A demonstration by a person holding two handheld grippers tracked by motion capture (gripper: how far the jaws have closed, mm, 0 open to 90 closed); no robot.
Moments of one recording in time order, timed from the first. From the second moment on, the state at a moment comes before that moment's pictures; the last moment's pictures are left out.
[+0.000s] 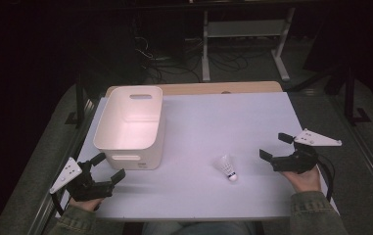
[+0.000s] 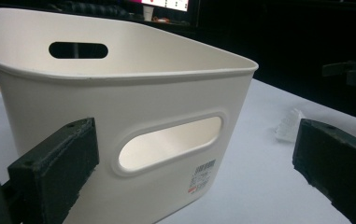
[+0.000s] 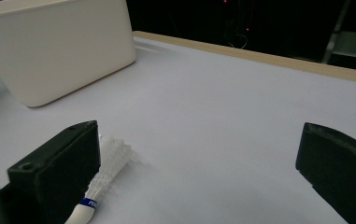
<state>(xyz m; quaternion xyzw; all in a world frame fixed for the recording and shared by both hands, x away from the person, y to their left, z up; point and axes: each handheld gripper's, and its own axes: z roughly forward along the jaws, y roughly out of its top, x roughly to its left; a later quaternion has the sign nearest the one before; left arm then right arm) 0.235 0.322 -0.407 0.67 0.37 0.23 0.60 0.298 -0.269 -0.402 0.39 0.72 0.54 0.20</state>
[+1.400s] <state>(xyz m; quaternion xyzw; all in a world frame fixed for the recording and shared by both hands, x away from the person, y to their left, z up) 0.232 0.321 -0.406 0.66 0.37 0.23 0.61 0.304 -0.254 -0.389 0.38 0.75 0.51 0.16</state>
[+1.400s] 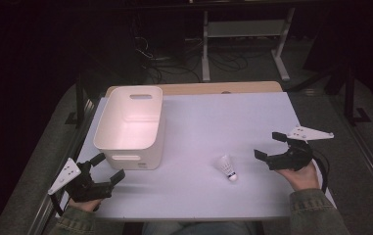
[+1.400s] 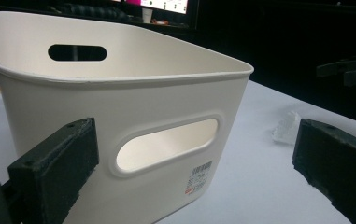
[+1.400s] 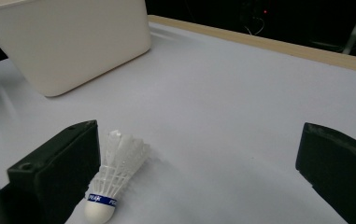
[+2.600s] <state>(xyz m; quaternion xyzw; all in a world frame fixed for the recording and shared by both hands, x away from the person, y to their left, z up) 0.231 0.322 -0.405 0.66 0.37 0.23 0.61 0.303 -0.217 -0.379 0.35 0.80 0.48 0.12</state>
